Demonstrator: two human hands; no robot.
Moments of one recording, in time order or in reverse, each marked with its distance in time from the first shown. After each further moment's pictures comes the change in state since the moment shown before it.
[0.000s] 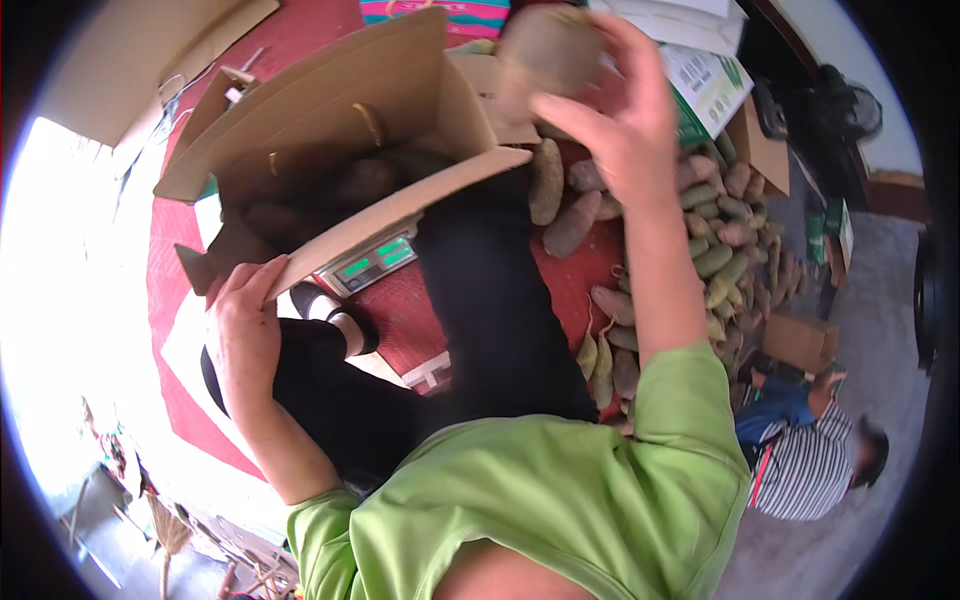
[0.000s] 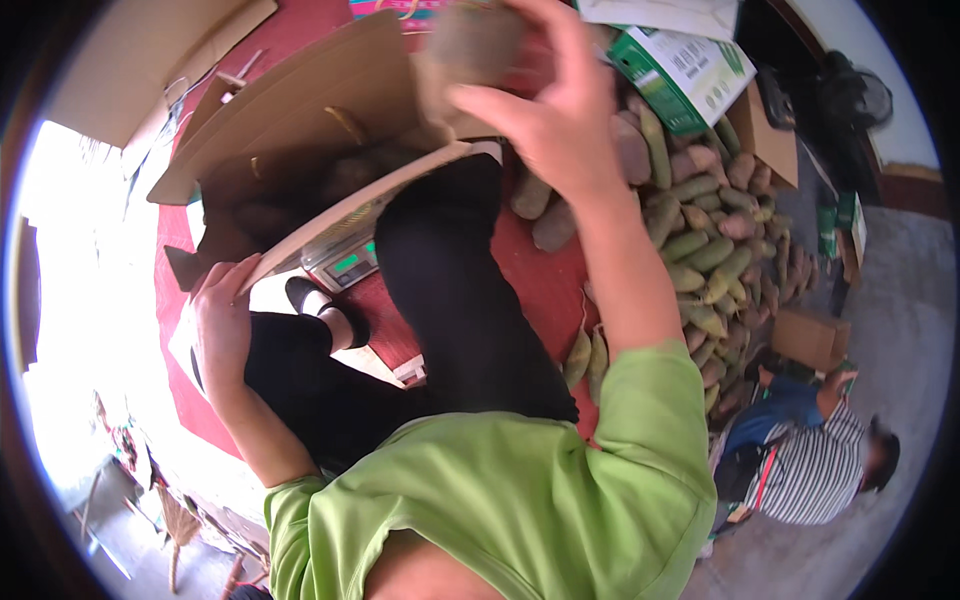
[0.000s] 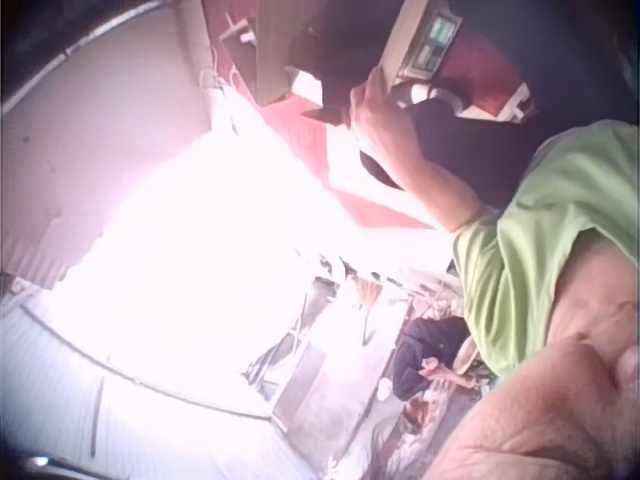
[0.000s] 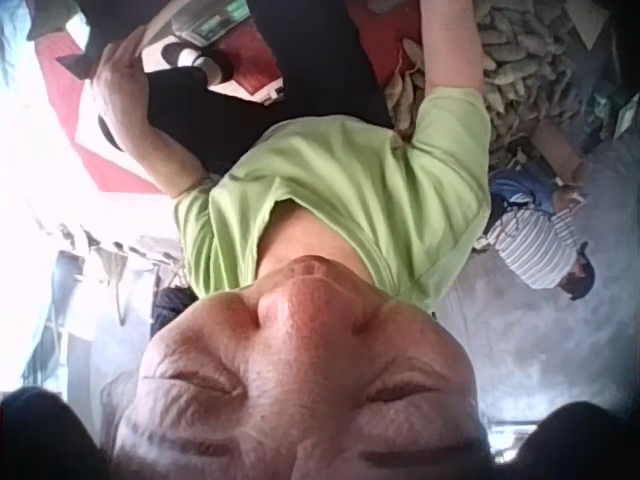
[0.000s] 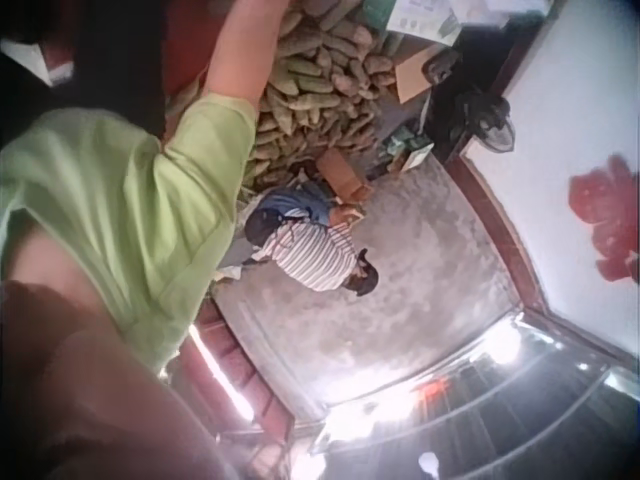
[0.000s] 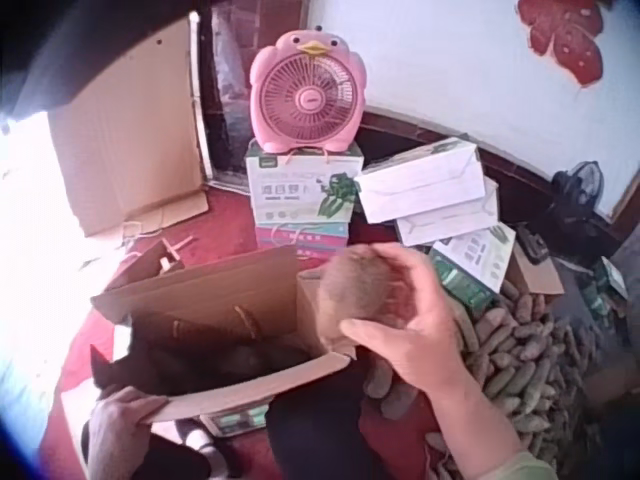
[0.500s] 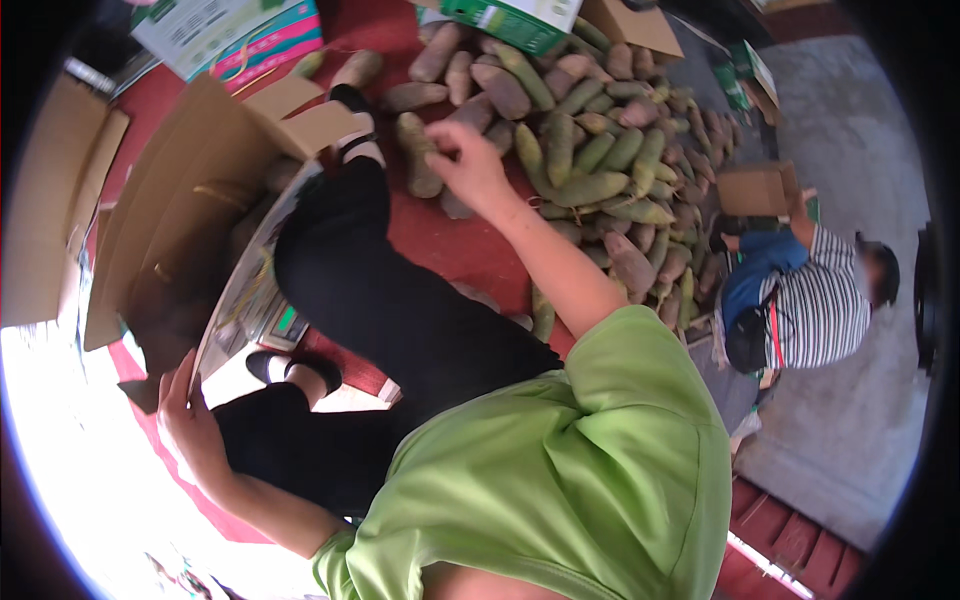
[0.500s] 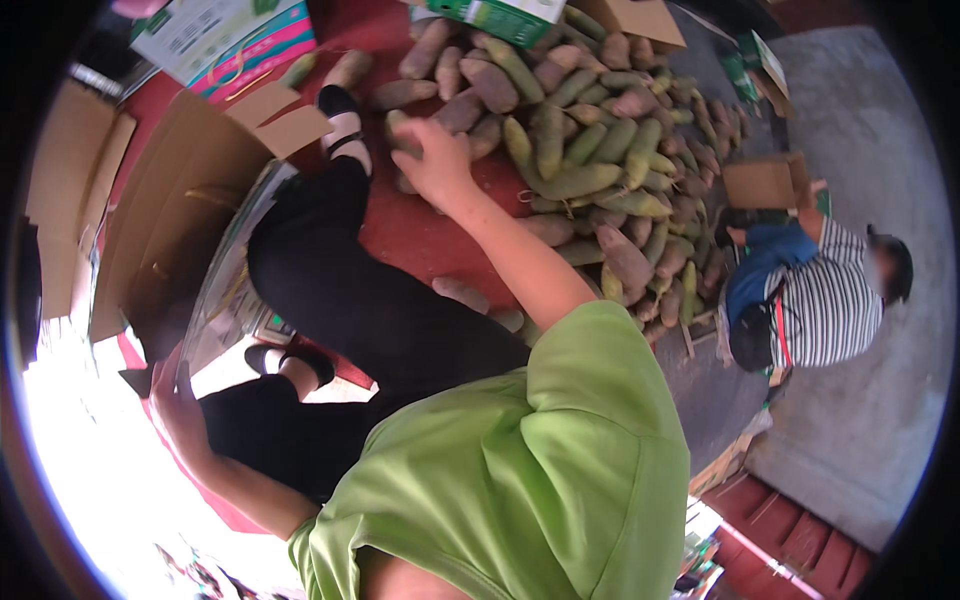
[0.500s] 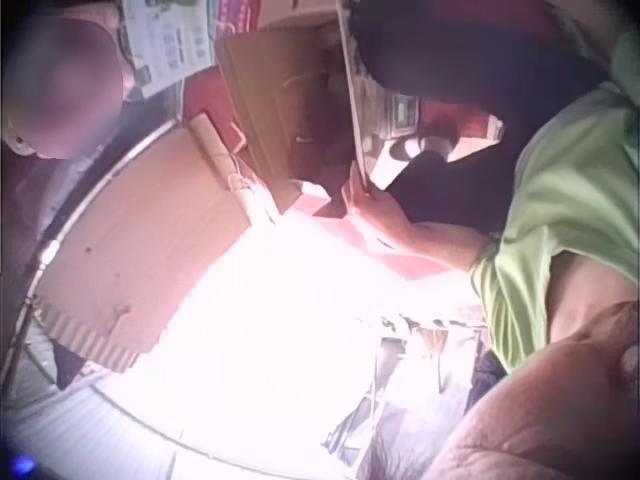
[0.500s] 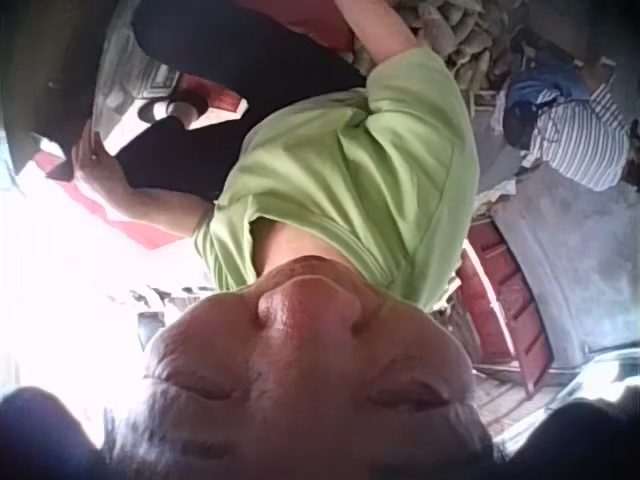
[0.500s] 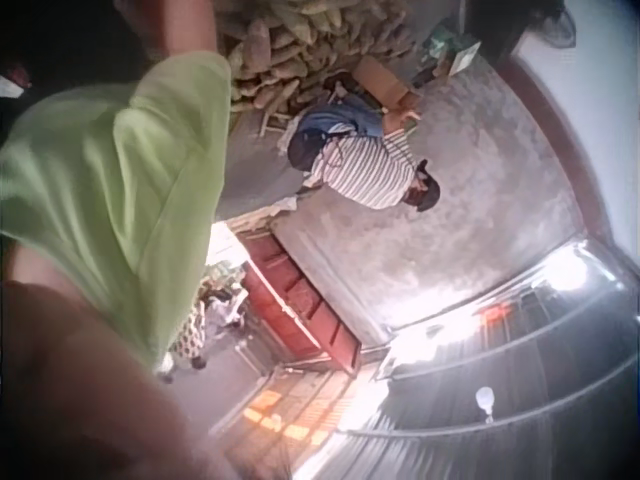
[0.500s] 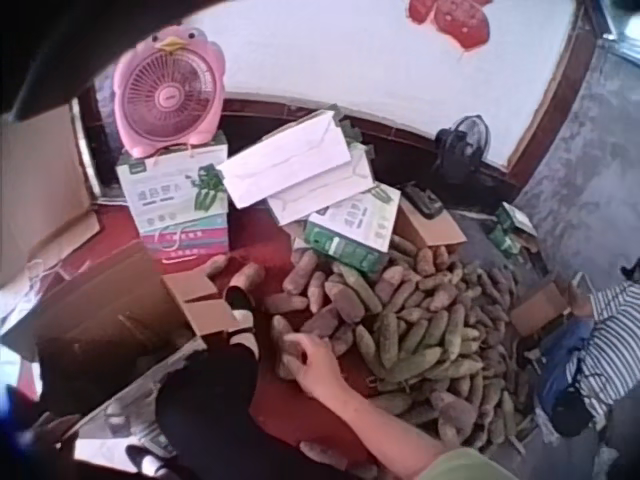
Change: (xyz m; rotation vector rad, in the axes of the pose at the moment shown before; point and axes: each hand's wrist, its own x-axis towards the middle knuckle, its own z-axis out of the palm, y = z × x) left_hand -0.001 -0.008 0.005 -0.062 -0.033 0.104; right_hand -0.157 0.110 -0.051 -0.639 0.261 0.416
